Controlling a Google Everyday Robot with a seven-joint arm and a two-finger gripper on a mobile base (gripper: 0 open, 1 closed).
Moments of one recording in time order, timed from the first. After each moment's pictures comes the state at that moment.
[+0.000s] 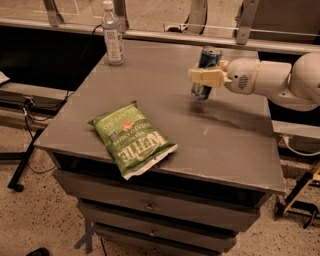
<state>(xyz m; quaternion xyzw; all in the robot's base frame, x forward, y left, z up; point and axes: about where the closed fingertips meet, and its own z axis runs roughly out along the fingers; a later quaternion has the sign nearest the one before) 0.658 -0.131 0.916 -0.33 0.68 0.37 0.55</state>
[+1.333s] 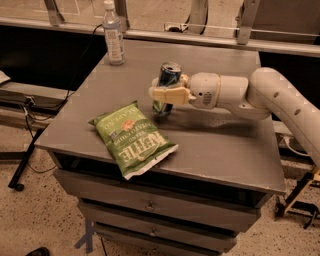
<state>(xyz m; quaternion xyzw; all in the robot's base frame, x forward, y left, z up) 0.606 -0.019 0.901 -0.40 0.59 0.48 0.51</state>
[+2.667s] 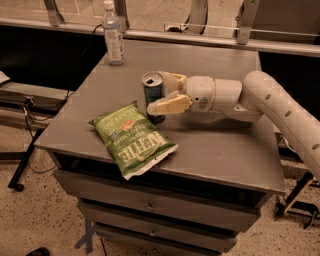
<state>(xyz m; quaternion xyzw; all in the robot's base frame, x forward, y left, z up) 0.593 -0.004 0.896 -0.43 0.54 0.50 0.51</state>
